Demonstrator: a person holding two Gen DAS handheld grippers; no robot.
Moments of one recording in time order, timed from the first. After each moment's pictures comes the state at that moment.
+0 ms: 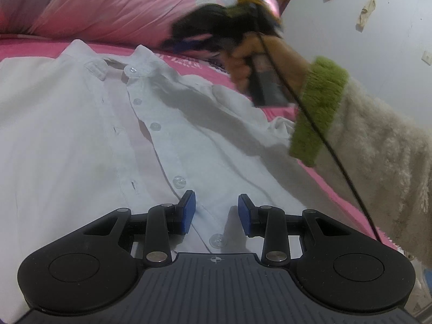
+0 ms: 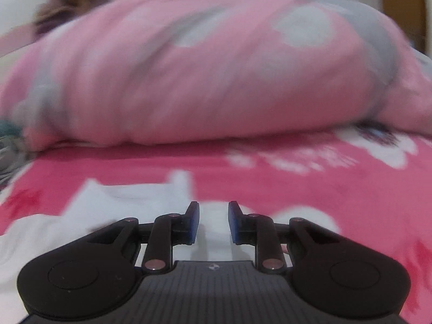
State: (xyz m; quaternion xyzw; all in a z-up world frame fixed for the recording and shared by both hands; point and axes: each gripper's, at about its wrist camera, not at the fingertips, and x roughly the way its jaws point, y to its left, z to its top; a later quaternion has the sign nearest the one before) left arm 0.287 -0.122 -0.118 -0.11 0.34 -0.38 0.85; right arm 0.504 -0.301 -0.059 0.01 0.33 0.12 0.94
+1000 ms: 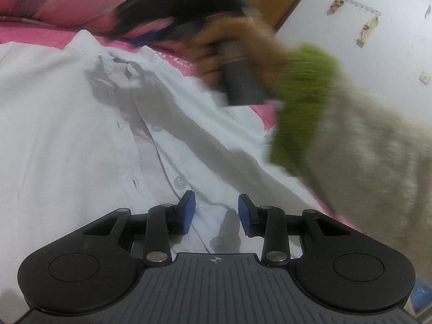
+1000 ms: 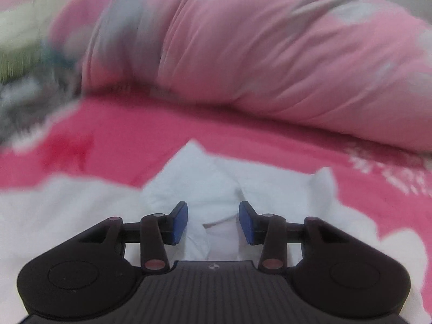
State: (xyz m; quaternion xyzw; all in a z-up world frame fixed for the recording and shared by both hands) left arm 0.296 -0.115 -0.123 -0.16 0.34 -0.39 0.84; right arm 0.494 -0.212 -0.056 -0.04 0.36 0.19 0.91
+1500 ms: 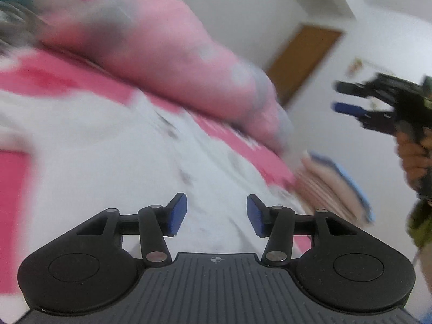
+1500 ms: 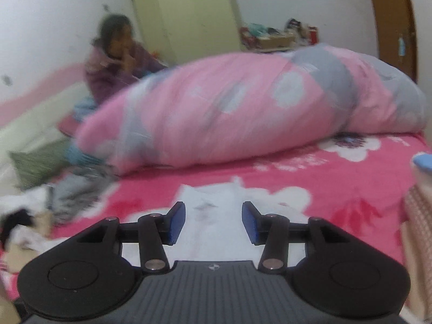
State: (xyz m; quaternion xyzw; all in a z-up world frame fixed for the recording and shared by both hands) left arm 0.221 -0.004 -0.064 -0.24 0.26 -0.28 0.89; right arm 0.259 -0.322 0.128 0.10 0.29 0.16 0.94
